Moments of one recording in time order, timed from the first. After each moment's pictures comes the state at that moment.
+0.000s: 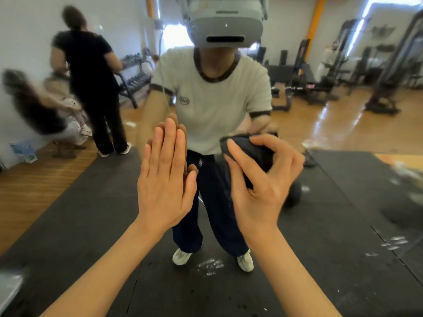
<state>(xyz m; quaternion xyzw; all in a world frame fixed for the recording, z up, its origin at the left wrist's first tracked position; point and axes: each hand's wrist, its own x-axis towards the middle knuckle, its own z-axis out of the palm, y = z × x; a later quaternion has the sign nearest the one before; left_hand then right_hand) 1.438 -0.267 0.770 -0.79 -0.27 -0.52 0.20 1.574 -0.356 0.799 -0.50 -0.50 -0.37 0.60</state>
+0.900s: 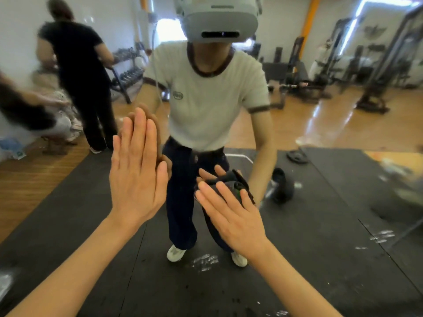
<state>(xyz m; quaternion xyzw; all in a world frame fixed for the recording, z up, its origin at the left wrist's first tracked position) 1.410 -0.254 0.777 -0.78 -0.28 -0.52 0.20 1.607 -0.354 0.702 -0.50 -0.65 -0.54 0.18</state>
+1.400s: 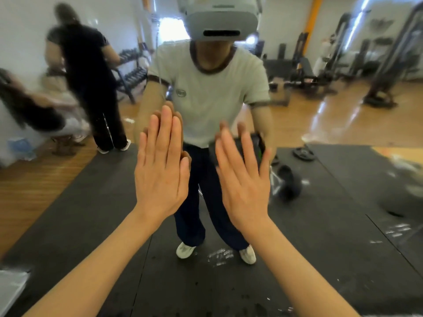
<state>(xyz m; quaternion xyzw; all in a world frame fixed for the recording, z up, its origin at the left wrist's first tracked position) 1.410 -0.258 0.778 -0.79 -0.26 -0.52 0.18 1.564 -0.328 0.758 -0.53 -0.57 -0.52 0.36</state>
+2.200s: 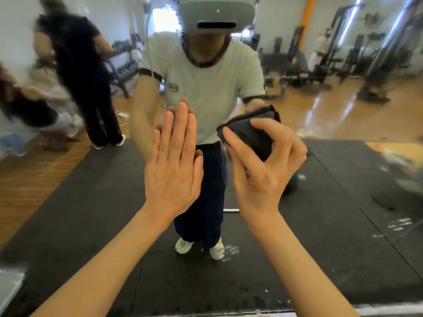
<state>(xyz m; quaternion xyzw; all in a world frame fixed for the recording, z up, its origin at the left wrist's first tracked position) 1.408 -0.251 0.776 -0.80 -0.26 -0.51 0.20 1.540 -0.330 0.800 -0.49 -0.48 -0.48 0.54</state>
